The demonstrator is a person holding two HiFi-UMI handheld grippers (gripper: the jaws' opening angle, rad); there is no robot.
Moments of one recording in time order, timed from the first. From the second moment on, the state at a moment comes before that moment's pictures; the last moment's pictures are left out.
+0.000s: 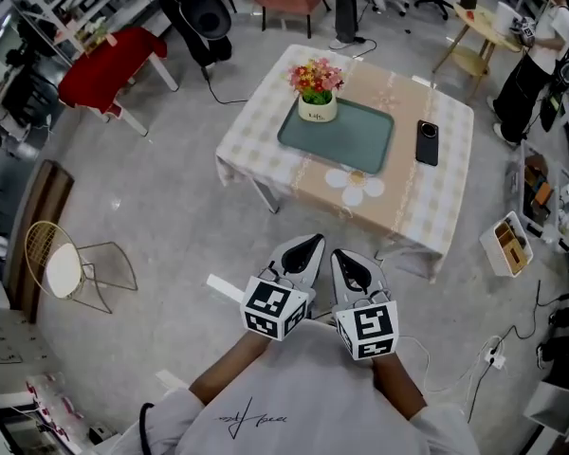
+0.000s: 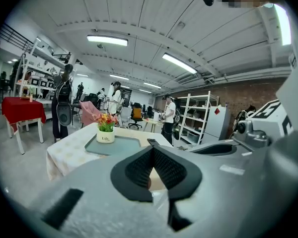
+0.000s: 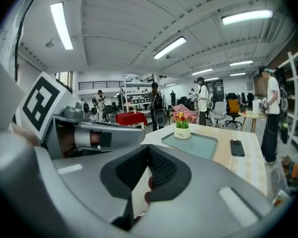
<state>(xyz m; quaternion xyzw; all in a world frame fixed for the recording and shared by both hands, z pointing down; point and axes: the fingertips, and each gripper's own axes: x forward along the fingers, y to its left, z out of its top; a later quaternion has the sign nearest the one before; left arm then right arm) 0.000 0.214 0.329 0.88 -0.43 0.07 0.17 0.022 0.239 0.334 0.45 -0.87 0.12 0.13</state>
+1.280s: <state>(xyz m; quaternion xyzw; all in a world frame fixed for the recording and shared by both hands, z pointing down) -0.114 0.035 0.329 0.91 -0.37 0.06 0.19 -0.090 0.056 0.336 0.51 -0.84 0.14 0.14</state>
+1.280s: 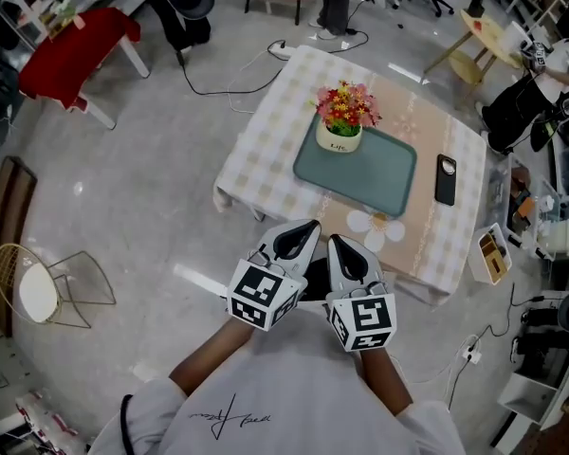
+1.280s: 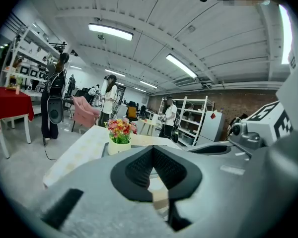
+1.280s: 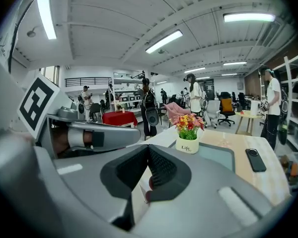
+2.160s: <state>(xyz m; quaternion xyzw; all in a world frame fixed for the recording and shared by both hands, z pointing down) -0.125 0.005 0.341 0.90 -0.38 0.06 0.20 -0.082 0.037 0.342 0.52 -0.83 0.14 0.15</state>
